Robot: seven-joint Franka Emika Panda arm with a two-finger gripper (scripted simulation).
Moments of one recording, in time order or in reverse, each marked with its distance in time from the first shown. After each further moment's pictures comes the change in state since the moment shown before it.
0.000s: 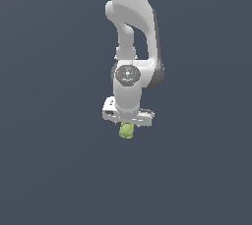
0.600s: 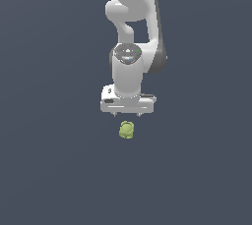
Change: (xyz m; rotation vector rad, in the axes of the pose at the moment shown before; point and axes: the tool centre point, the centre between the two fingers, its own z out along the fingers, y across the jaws) arm -0.015 0.004 -0.053 -0.001 0.019 -0.140
